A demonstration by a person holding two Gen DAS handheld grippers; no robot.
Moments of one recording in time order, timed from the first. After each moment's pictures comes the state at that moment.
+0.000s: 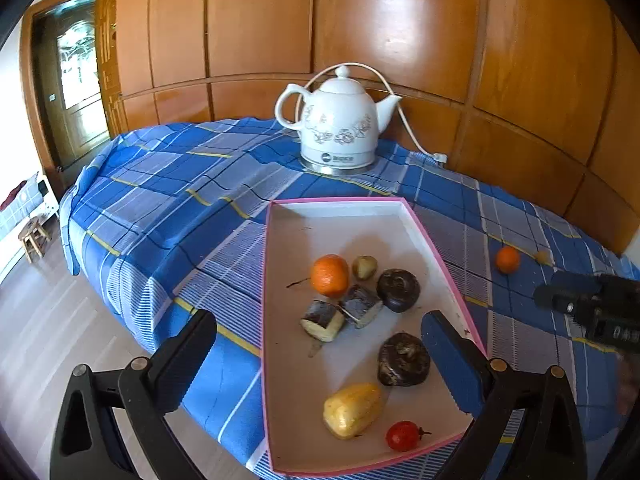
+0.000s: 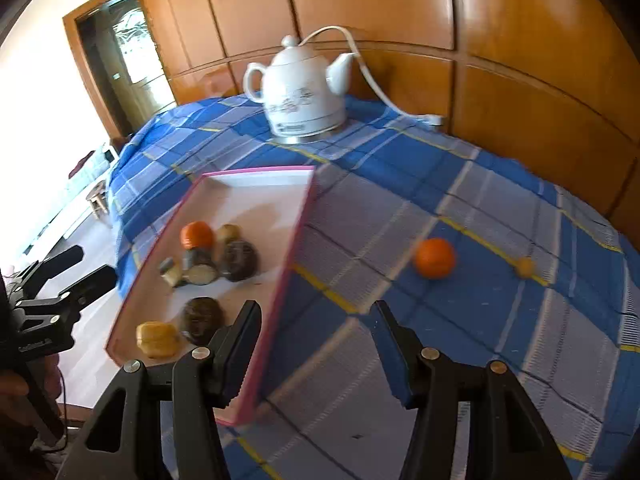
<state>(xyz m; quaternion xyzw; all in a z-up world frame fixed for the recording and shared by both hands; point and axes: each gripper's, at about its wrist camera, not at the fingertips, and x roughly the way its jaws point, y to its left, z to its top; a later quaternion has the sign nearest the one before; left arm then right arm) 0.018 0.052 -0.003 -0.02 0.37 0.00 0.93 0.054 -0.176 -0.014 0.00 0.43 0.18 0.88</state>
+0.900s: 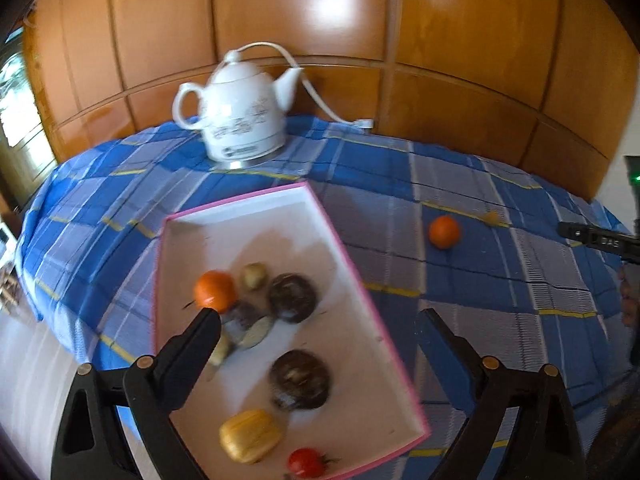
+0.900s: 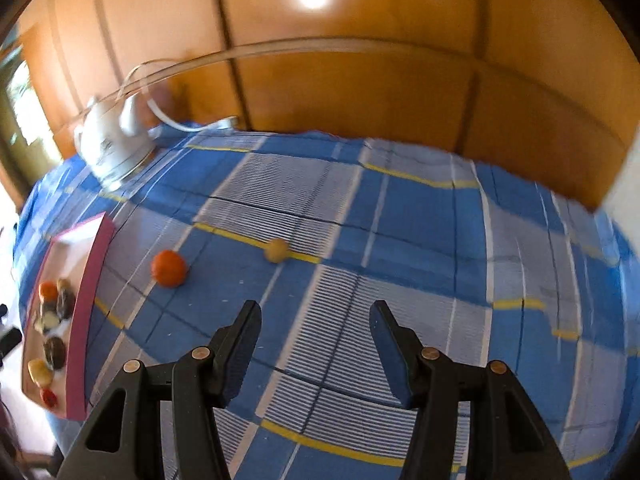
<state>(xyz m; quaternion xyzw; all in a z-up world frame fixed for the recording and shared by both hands) 0.058 -0.040 -0.004 0.04 0.41 -0.10 0.91 0.073 -0.377 -0.031 0.07 0.45 -0.02 0.89</state>
